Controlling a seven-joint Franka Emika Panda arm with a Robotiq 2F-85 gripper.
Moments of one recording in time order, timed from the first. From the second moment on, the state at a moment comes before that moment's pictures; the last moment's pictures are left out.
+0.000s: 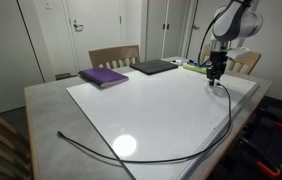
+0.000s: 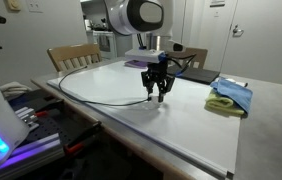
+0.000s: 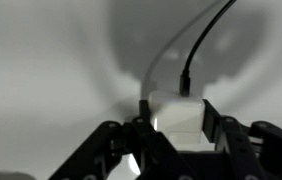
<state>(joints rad) -0.24 0.35 -0.16 -2.42 -0.10 2.68 -0.23</state>
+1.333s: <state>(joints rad) -0.20 0.34 0.01 -2.34 -0.19 2.65 -0.67</state>
